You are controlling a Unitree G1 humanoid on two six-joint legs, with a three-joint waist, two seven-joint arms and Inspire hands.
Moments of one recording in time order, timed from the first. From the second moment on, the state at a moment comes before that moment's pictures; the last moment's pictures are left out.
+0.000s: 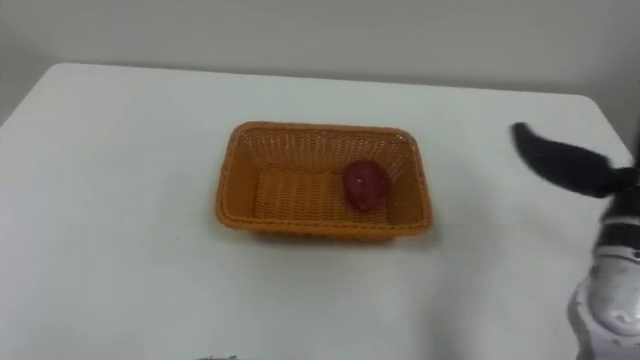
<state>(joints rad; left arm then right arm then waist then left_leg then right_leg) 0.35 0.26 0.20 1.12 0.25 0.05 -0.01 0.16 -0.38 -0.44 -0.04 0.23 -0.12 -0.58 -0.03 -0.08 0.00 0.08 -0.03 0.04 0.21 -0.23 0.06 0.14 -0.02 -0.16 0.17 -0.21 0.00</state>
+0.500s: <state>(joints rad) 0.36 0.24 0.29 1.05 0.25 0.08 0.03 0.18 -0.39 -0.71 0.71 0.70 -0.11 -0.84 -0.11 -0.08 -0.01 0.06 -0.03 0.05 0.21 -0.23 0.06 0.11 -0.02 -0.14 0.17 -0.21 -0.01</state>
